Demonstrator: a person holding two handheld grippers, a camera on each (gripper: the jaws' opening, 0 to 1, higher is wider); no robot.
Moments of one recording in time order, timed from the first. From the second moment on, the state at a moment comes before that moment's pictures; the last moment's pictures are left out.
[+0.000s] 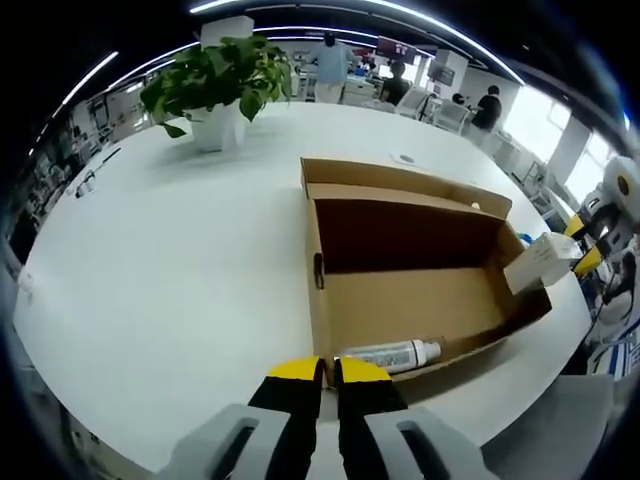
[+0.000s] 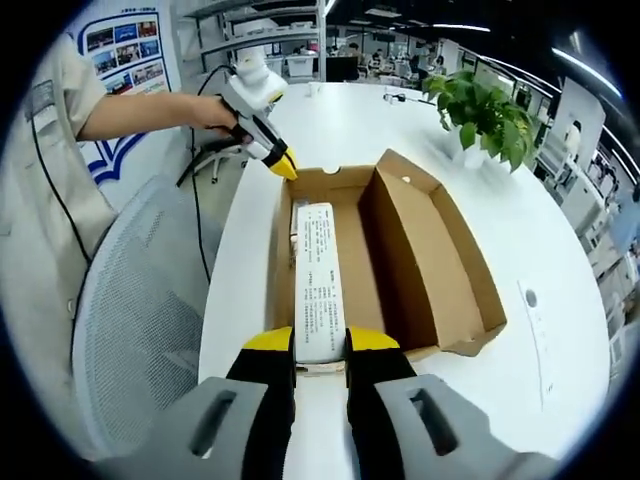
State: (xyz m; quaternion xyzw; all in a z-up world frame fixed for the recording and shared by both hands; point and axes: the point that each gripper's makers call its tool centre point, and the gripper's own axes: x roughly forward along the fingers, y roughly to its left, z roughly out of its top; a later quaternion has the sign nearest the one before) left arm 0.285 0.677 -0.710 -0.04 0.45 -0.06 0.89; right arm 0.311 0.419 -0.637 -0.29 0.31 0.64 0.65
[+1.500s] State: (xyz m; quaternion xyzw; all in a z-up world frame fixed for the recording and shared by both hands) left arm 0.287 0.677 -0.712 -0.04 0.47 -0.06 0.88; right arm 0.376 0.252 -0.614 -0.33 0.35 0.55 0.68
